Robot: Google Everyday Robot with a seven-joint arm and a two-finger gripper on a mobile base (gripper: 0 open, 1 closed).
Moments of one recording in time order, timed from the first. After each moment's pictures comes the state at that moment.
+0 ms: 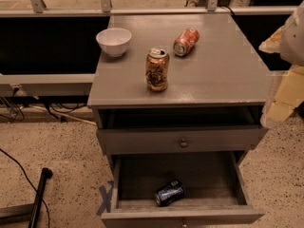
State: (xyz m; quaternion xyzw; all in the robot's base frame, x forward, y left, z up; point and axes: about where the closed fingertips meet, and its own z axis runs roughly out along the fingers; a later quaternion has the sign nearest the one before) arm 0.438 -0.217 0.976 -0.60 0.78 -0.03 0.16
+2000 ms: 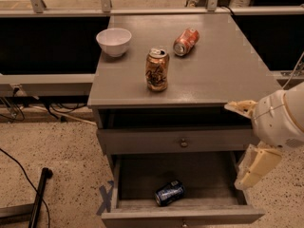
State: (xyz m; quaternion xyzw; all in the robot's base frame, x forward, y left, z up) arm 0.391 -0.175 0.855 -0.66 0.71 0.07 0.24
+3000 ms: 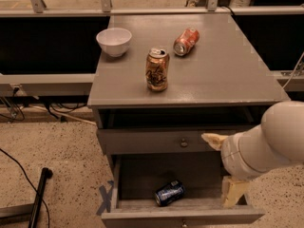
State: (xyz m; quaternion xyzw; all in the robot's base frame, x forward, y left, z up) arm 0.394 -0.164 0.737 -0.74 0.64 0.01 0.20
